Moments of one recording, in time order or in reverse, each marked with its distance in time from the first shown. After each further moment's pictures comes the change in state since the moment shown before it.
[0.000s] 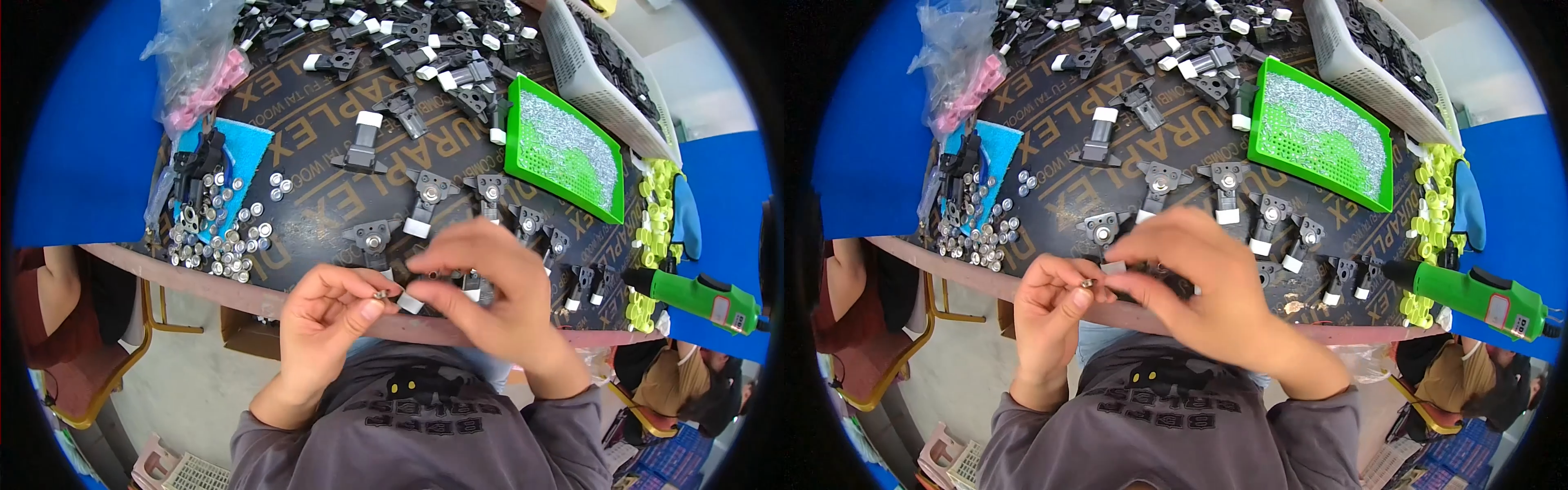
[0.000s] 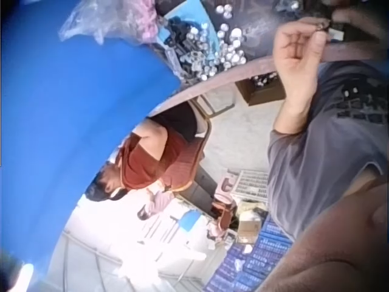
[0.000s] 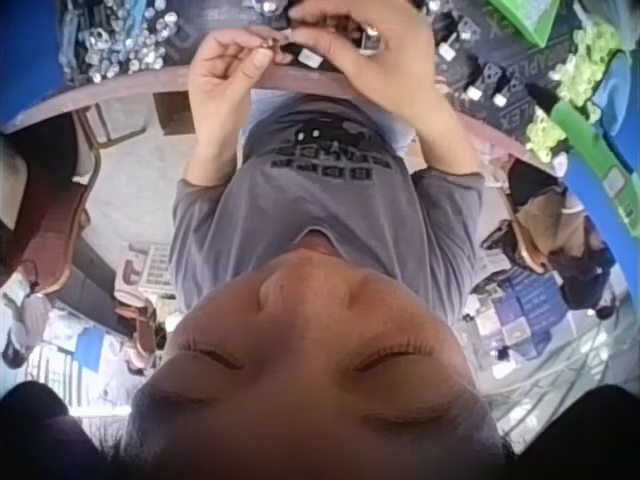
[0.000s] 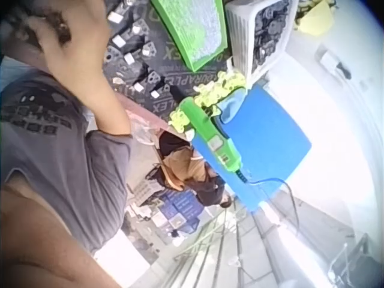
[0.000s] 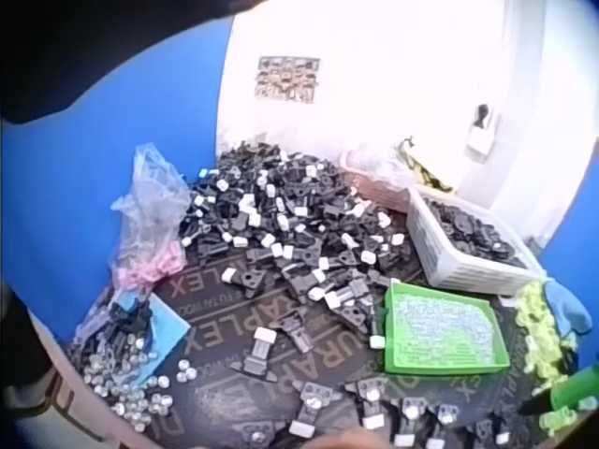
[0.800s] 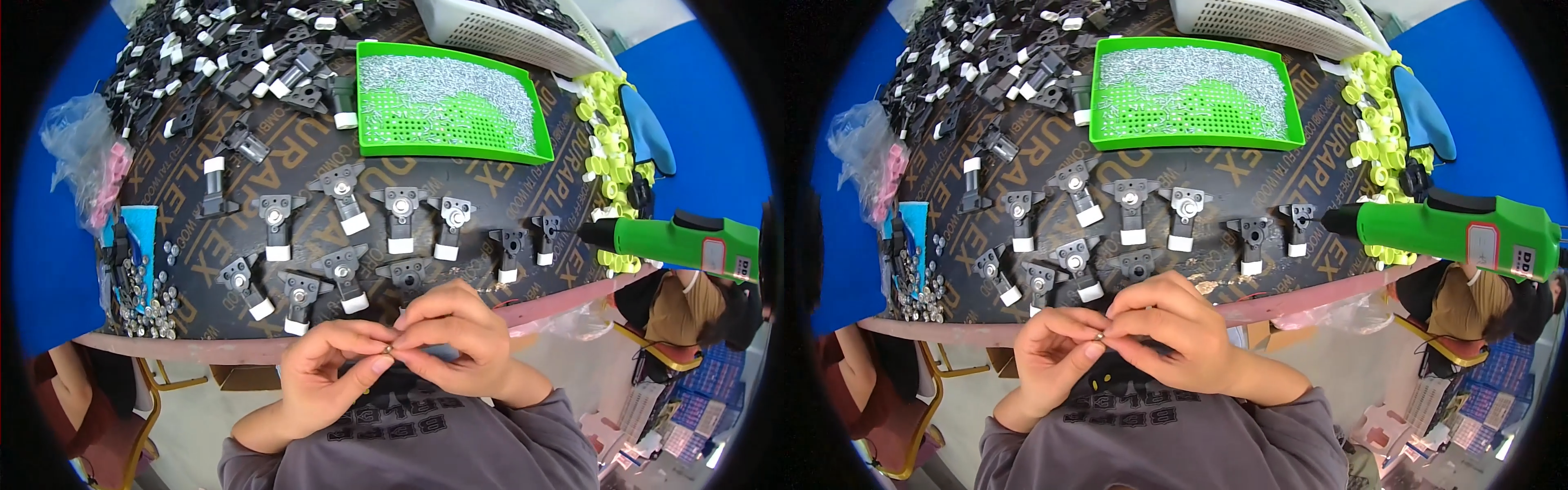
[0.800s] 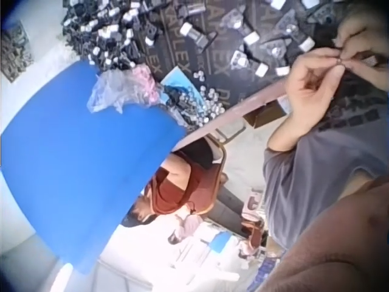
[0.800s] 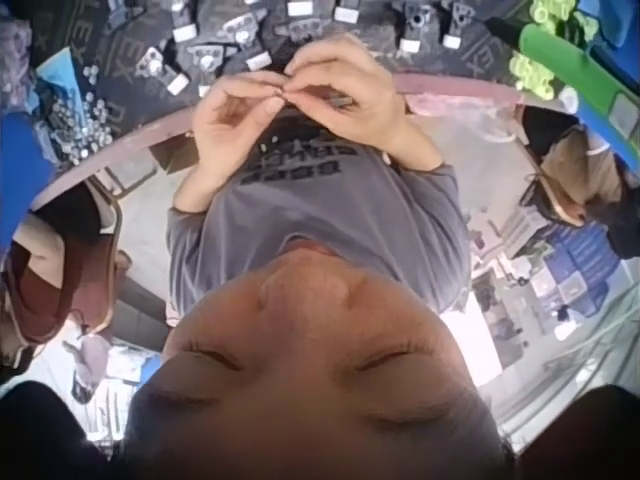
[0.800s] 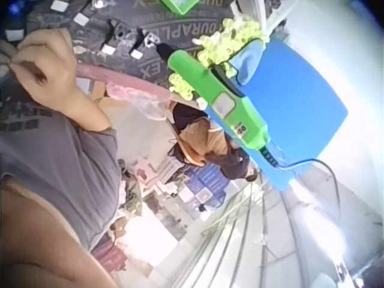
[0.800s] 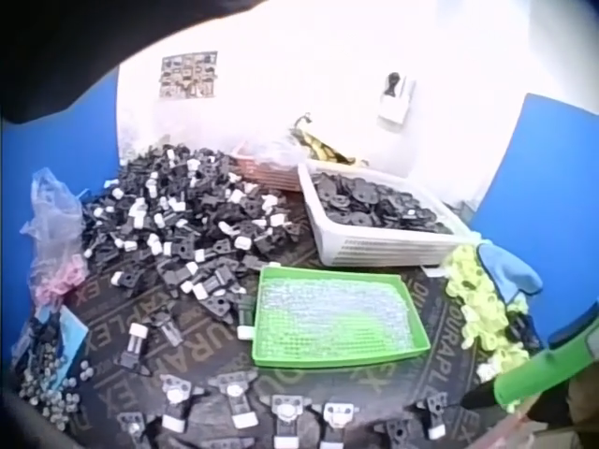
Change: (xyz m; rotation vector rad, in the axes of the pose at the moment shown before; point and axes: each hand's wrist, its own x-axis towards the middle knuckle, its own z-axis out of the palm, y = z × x) left_hand -0.004 -0.048 0.066 0.173 -0.317 -0.203; right_hand -0.109 0.029 -0.044 0.031 0.267 -0.048
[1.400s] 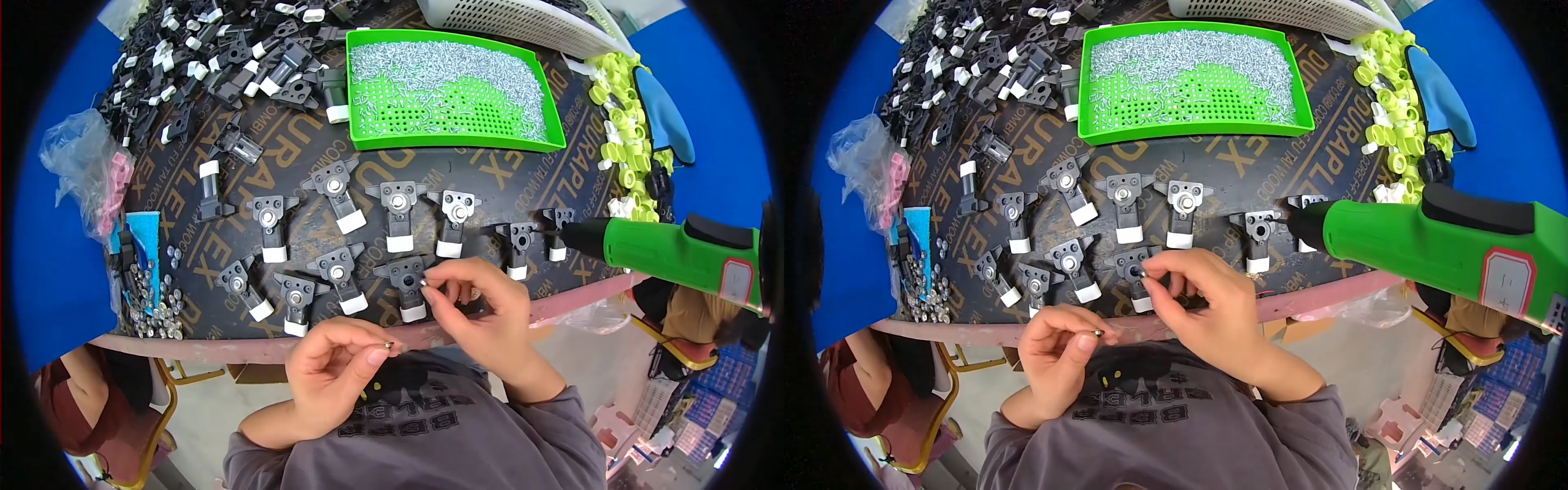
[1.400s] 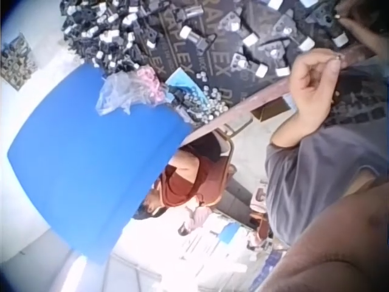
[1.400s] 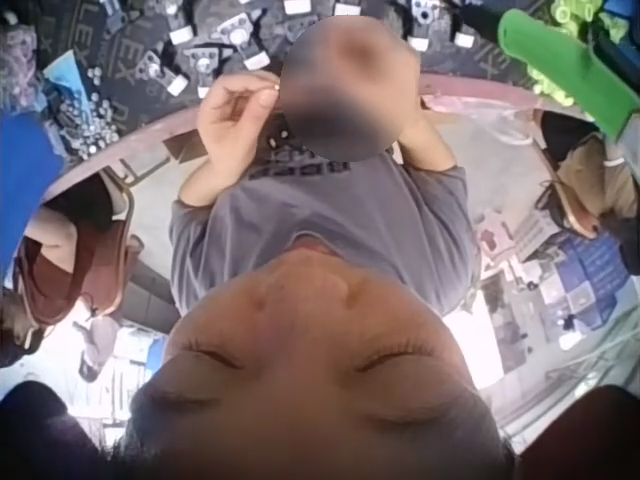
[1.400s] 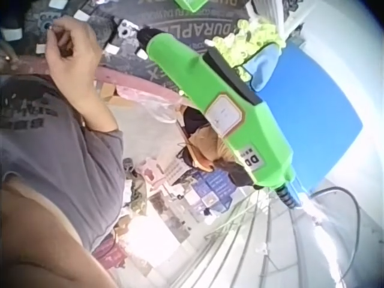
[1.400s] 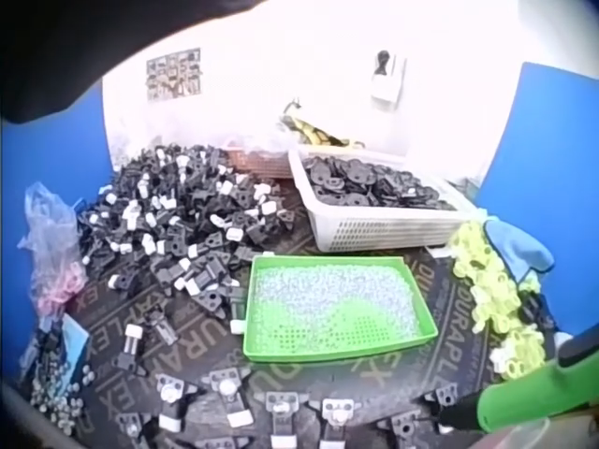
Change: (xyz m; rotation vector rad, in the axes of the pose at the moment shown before) left_hand 0.007 -0.009 0.015 0.028 0.090 0.023; right_hand -0.007 0.014 -0.015 -0.027 0.176 0.469
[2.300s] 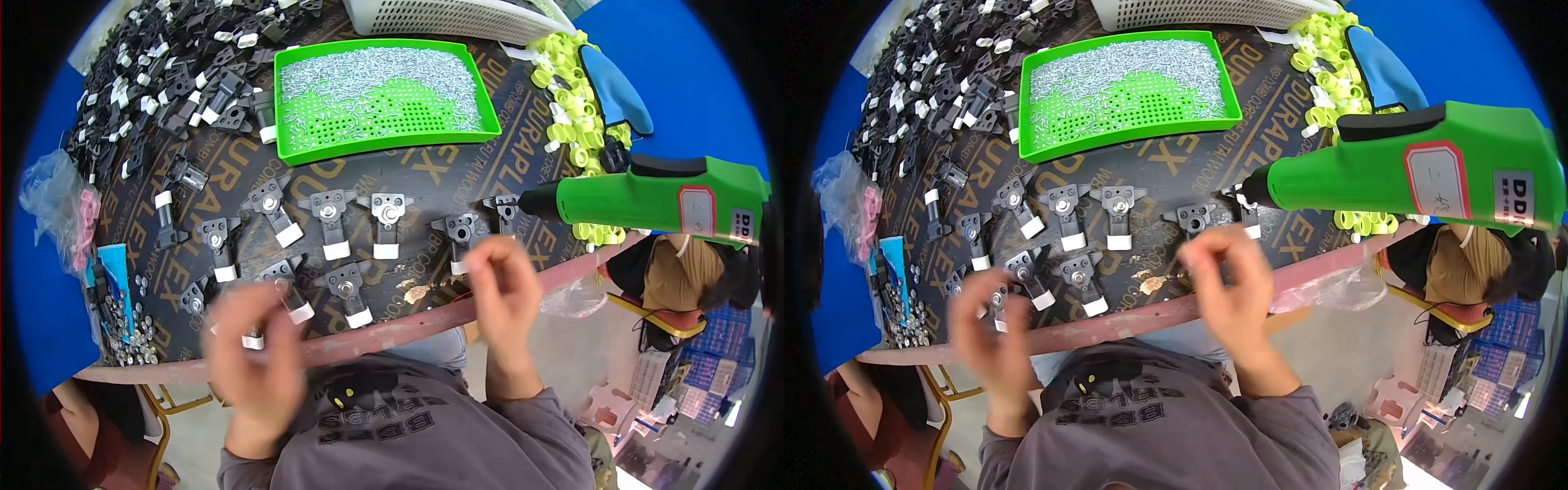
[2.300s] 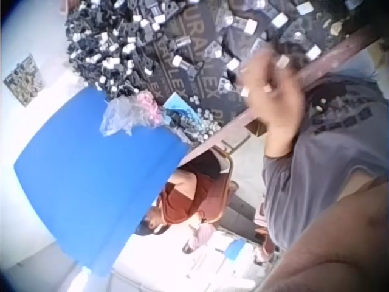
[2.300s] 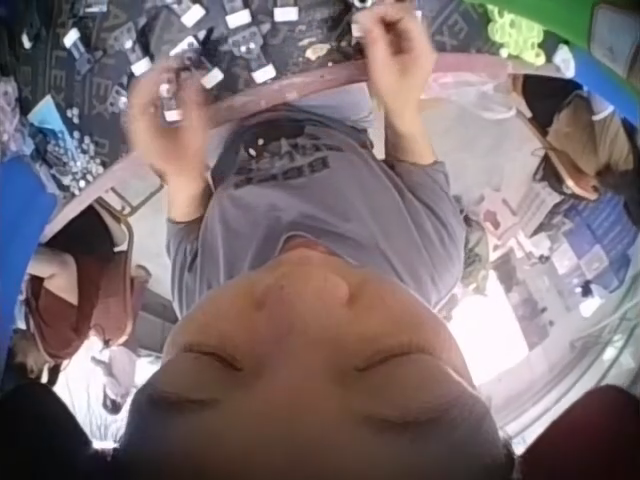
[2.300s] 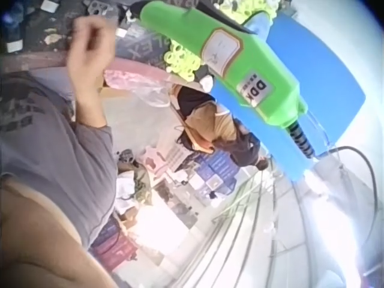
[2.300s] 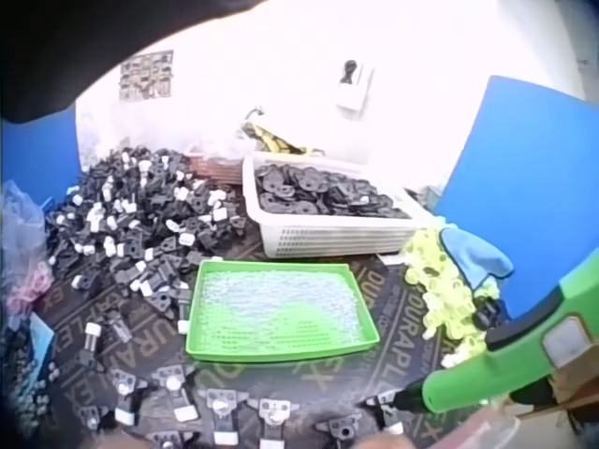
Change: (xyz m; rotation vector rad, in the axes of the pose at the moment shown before) left_hand 0.031 0.019 -0.002 1.062 0.160 0.466; right_hand -0.019 0.026 -0.047 0.037 0.436 0.002
